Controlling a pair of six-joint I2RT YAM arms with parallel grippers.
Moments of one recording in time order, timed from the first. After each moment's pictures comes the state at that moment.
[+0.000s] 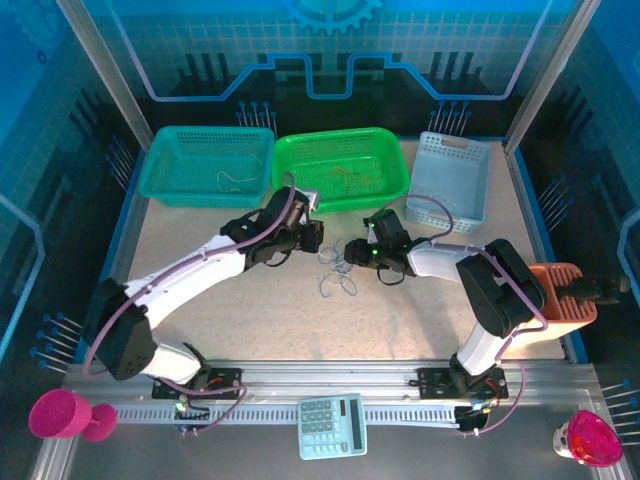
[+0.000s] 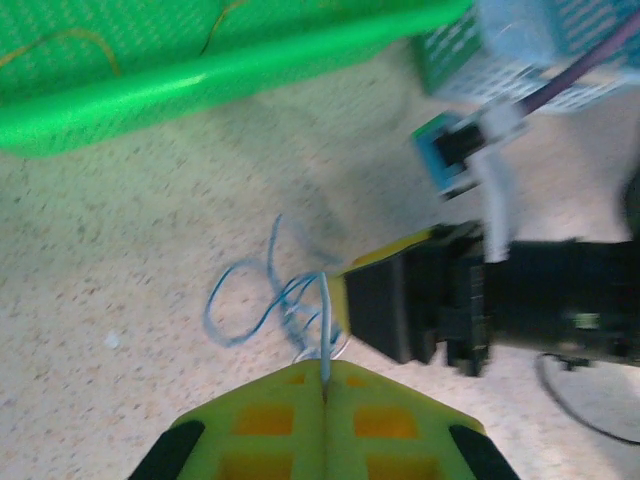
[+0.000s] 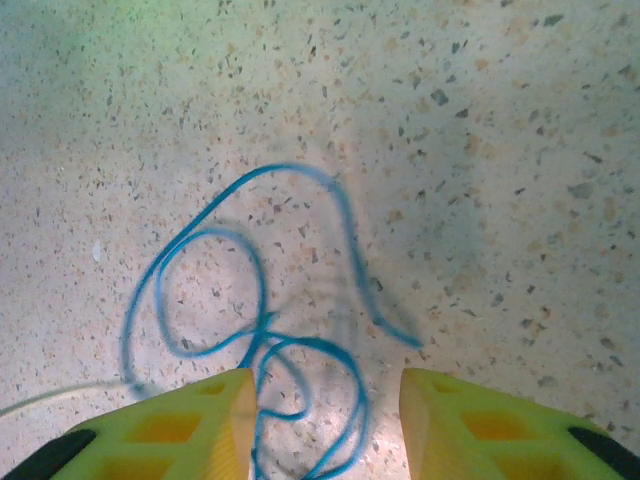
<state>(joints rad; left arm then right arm) -0.67 1.41 1.12 -0.43 0.03 -0.50 0.51 1.70 0.80 0.00 -0.23 0.63</state>
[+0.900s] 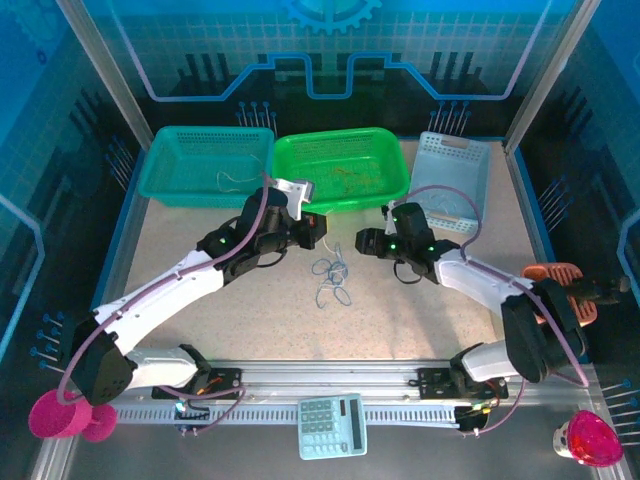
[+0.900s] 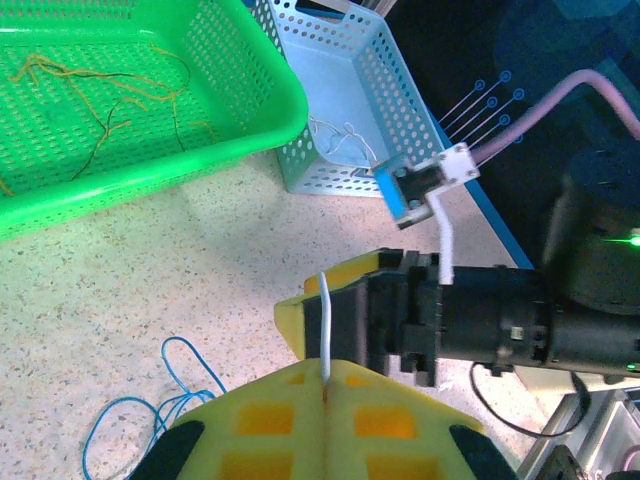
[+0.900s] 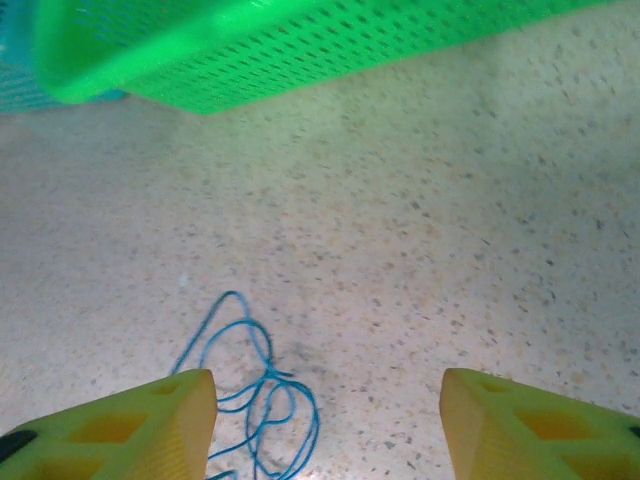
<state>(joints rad) -0.67 1.27 1.04 -0.23 0.14 -0.54 0.45 1.38 0.76 -0.10 -0.19 0.54</state>
